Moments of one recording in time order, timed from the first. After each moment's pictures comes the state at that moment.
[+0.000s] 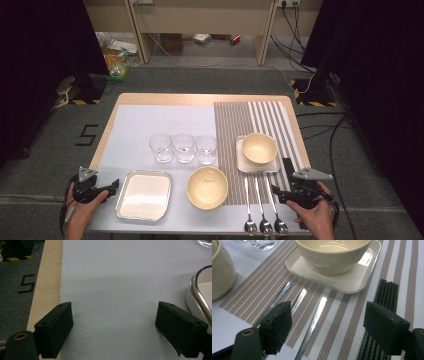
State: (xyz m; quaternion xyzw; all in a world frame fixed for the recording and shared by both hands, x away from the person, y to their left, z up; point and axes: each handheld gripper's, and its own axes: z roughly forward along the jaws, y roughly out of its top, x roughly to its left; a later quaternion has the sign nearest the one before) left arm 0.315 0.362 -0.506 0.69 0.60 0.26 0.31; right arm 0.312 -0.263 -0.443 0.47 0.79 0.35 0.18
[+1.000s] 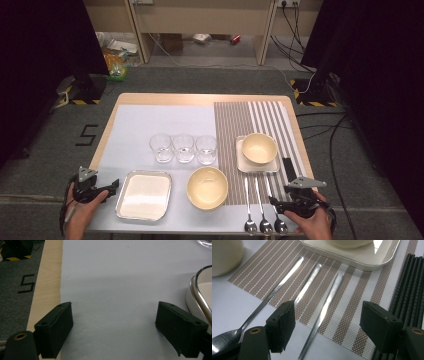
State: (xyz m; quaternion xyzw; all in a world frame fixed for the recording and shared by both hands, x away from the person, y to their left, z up) left arm 0.315 0.362 -0.506 0.69 0.60 0.25 0.31; right arm 0.297 -0.258 -0.462 0.46 0.81 0.33 0.14
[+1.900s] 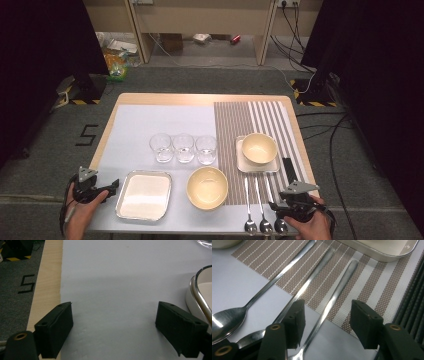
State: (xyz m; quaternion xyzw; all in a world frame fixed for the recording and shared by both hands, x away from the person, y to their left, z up) left arm 0.315 0.362 -0.506 0.68 0.60 0.26 0.32; right arm 0.288 -0.250 -0.464 0.42 0.85 0.29 0.14
